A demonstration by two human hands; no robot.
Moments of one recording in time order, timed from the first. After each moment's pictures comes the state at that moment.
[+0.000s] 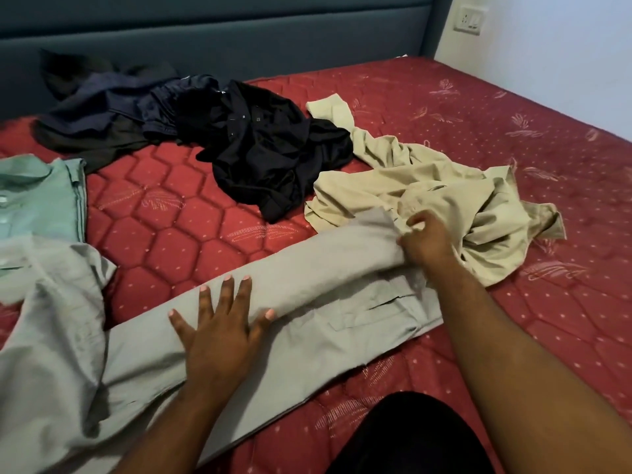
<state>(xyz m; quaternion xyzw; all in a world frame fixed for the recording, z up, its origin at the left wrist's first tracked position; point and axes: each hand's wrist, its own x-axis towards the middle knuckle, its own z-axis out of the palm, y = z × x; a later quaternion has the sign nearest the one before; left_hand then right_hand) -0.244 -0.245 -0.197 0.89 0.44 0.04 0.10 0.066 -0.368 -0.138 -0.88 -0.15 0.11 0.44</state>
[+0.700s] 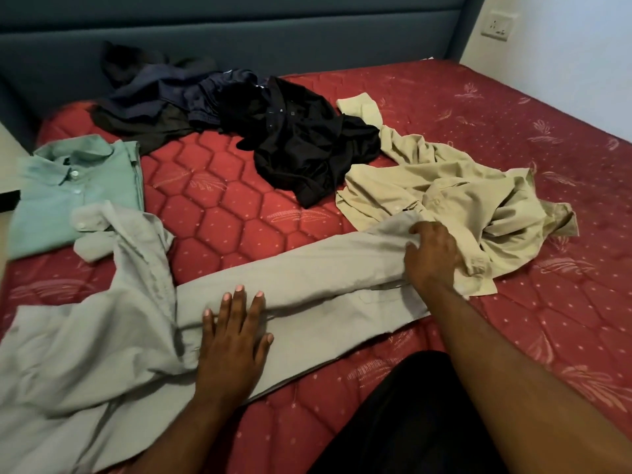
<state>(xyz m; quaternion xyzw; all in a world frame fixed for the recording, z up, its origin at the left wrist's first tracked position) -0.338 -0.264 -0.228 0.92 0.36 0.12 0.02 -0.018 -0.375 -0.151 -0.93 -0.26 -0.08 0.24</state>
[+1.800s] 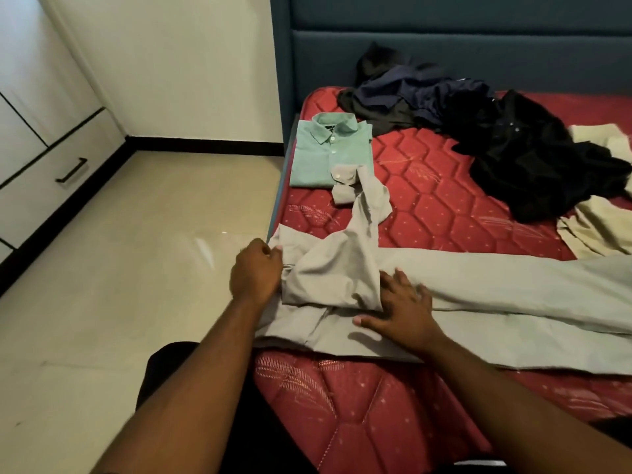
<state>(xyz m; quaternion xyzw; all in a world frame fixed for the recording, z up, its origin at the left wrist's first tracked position) -0.617 -0.164 -0.152 0.60 0.74 0.24 0.21 -0.373 -0.276 -0.181 -0.70 -0.70 0.15 0.08</state>
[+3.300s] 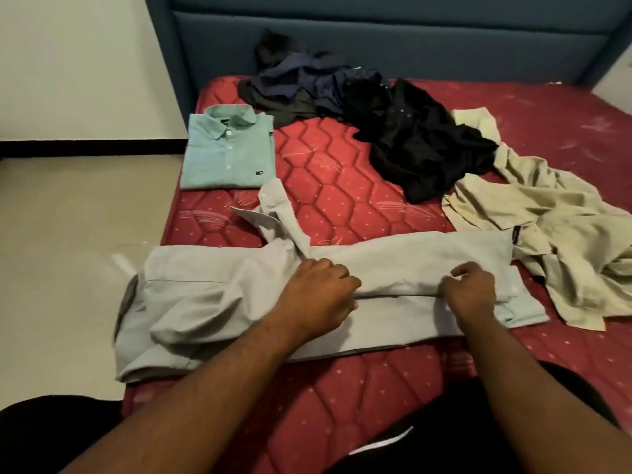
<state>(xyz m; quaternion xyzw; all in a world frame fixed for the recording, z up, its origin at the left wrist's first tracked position) -0.403 -0.250 -0.131 0.96 0.22 0.16 0.05 -0.146 -0.348 -0.161 -0.93 -0.20 0.13 0.28</state>
